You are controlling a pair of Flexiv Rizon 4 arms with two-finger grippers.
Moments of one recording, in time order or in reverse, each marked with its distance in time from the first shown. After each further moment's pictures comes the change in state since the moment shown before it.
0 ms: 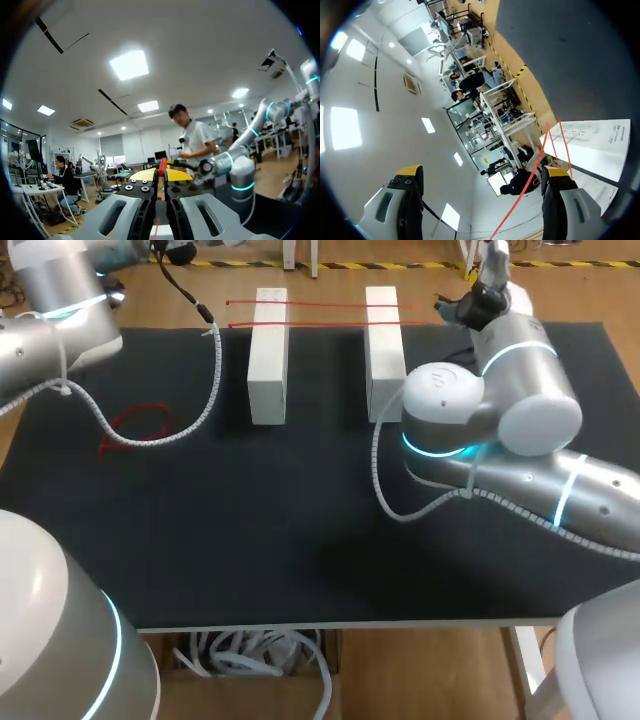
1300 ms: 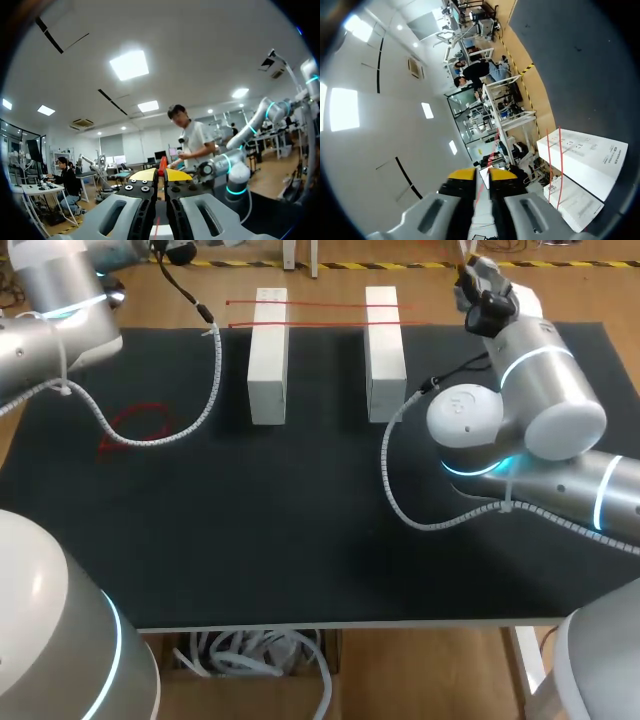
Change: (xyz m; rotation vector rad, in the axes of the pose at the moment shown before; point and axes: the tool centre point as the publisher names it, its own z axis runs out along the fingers) left arm 0.000 0.000 0.000 0.000 0.000 0.000; right arm -0.007 0.006 -0.003 0.075 -0.016 -0.116
